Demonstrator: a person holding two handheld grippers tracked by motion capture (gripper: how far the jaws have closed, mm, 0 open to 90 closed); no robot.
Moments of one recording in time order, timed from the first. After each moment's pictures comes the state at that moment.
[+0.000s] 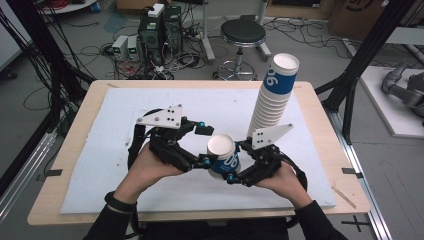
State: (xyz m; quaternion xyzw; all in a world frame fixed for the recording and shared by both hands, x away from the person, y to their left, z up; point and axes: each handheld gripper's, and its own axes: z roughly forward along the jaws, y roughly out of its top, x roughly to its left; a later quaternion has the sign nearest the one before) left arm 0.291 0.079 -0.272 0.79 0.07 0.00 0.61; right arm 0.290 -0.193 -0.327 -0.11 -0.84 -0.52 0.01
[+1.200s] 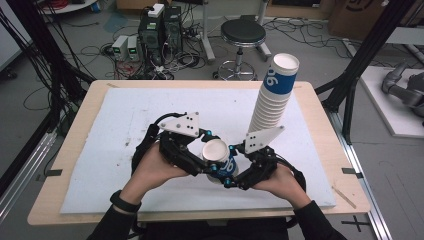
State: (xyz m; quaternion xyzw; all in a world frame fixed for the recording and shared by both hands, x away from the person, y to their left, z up) left arm 0.290 0.059 -0.275 0.85 0.05 0.02 0.52; right arm 0.288 -0.184 -0.331 -0.10 -0.87 -0.49 0.00
